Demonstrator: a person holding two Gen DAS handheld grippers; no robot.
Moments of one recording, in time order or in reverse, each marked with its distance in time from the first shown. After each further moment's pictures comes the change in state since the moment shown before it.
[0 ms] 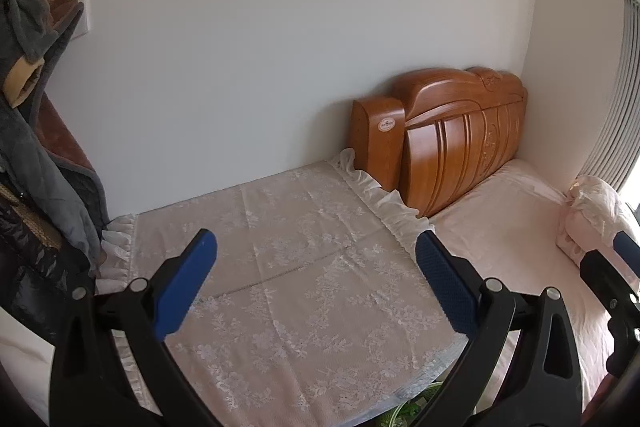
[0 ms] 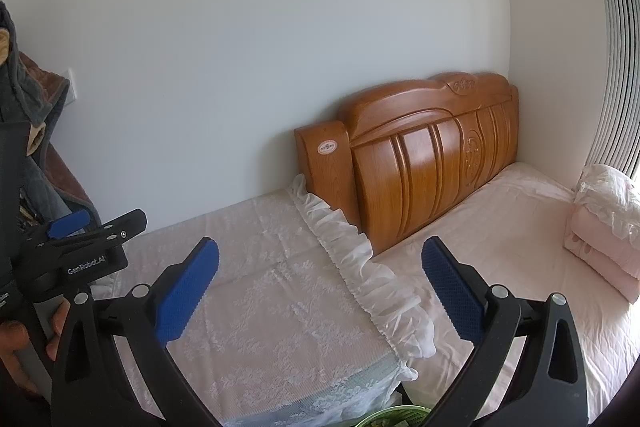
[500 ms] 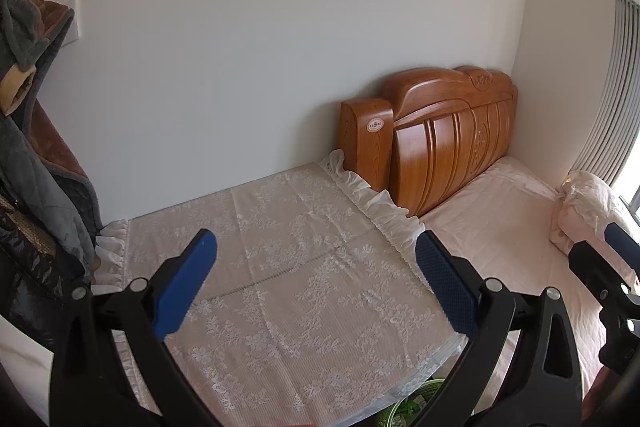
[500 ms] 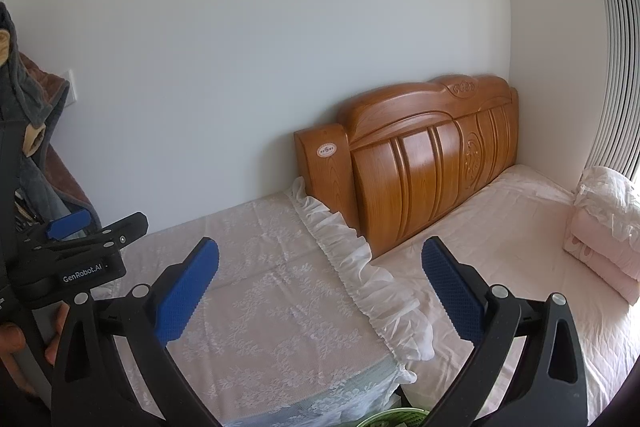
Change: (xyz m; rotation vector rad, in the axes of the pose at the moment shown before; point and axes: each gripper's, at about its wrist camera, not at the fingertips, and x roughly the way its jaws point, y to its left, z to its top) left arm -0.005 -0.005 0.001 0.016 -0.004 -0.033; right arm -0.001 -0.002 0.003 0.001 -0.006 -0.001
